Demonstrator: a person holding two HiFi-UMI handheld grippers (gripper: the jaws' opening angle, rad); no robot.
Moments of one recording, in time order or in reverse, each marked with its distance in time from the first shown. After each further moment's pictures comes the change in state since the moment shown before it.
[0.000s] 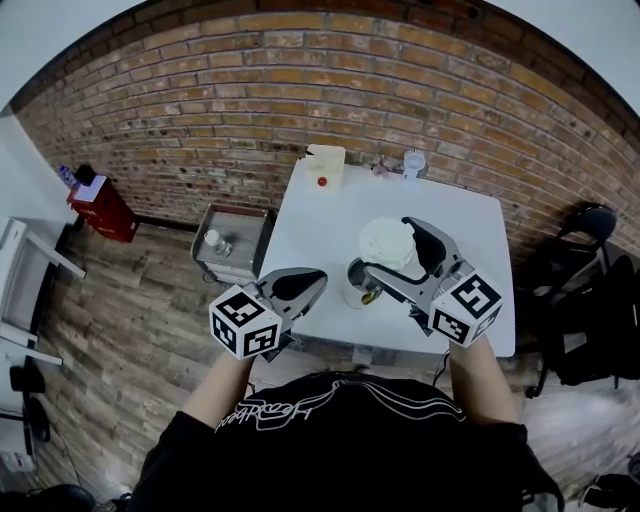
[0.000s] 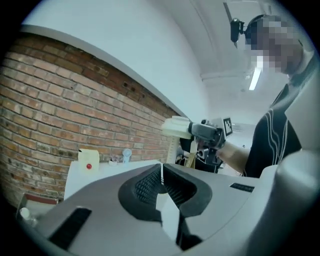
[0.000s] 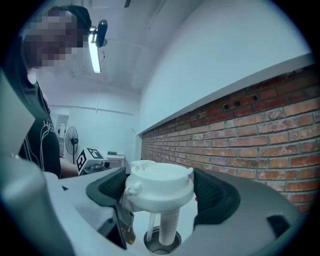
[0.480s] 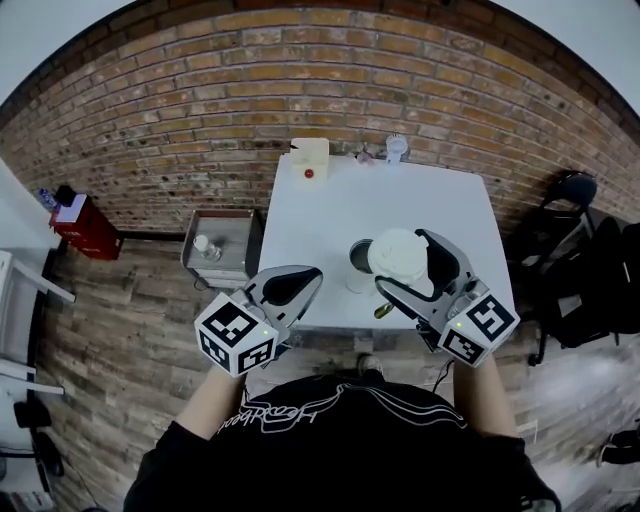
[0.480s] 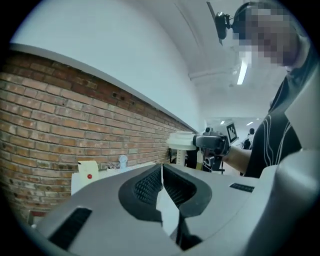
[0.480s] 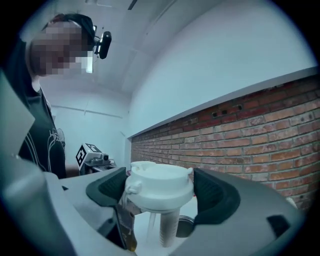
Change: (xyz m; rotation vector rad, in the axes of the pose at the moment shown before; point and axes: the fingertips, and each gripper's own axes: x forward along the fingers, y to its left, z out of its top) left arm -0.045 -0.027 0.027 0.120 -0.001 -0.046; right arm -0.038 0.049 0.007 0.046 -0.040 -0.163
